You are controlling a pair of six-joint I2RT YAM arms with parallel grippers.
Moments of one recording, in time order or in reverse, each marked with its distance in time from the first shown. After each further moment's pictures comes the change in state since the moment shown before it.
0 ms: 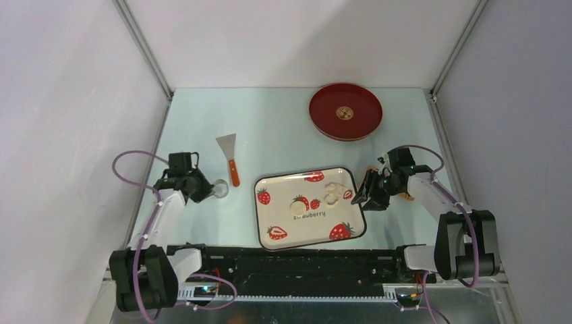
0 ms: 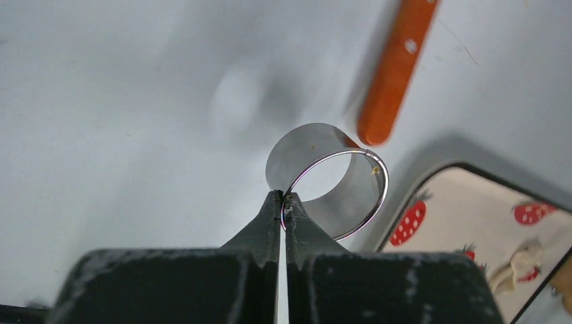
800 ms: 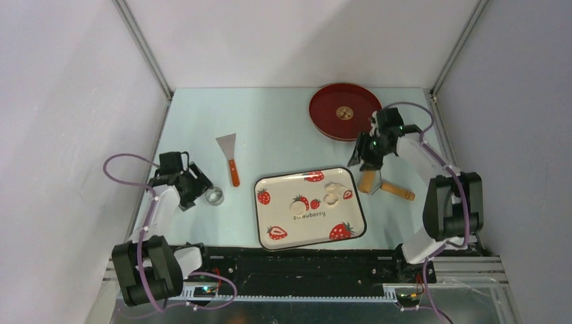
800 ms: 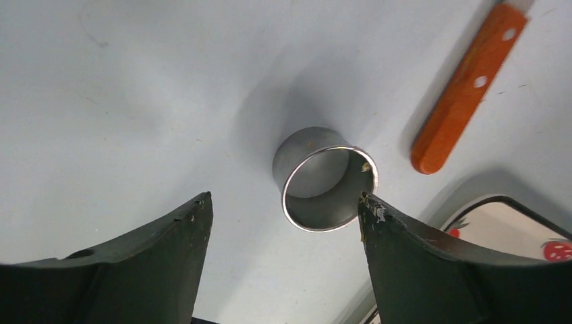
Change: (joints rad) left arm 0.158 0.086 0.010 -0.034 -0.031 0.050; right arm 0.064 0.247 0.397 -0.050 0.180 -0.029
